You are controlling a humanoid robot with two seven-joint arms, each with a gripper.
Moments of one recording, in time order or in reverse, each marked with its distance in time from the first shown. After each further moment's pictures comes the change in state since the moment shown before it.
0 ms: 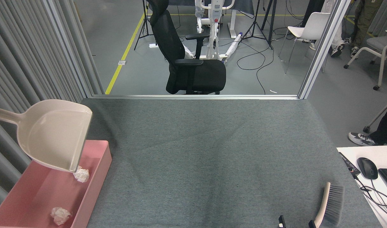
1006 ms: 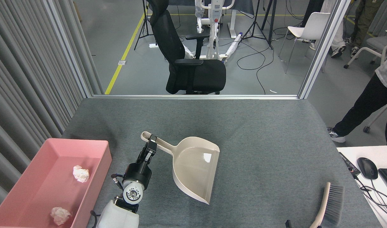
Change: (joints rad) left arm 0.001 -0.842 -0.023 -0.020 -0.725 0.141 0.130; right arm 0.039 0.001 -0.034 -0.029 -0.001 0.001 0.004
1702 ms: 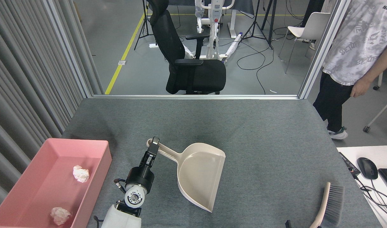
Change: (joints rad) left arm 0.023 -0.005 -0.026 -0.002 0.112 -0.002 0.006; right arm -0.002 0.000 0.000 0.004 0.000 0.001 -0.004
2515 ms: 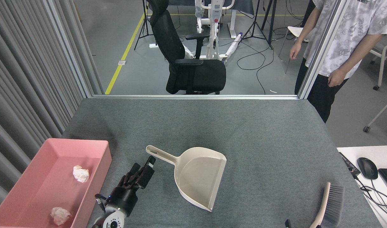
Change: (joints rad) left arm 0.223 0.211 -0.113 -0.289 -0.153 -0.064 -0.040; right arm -0.001 -0.001 -0.002 -0.007 -0.005 -0.013 0.005
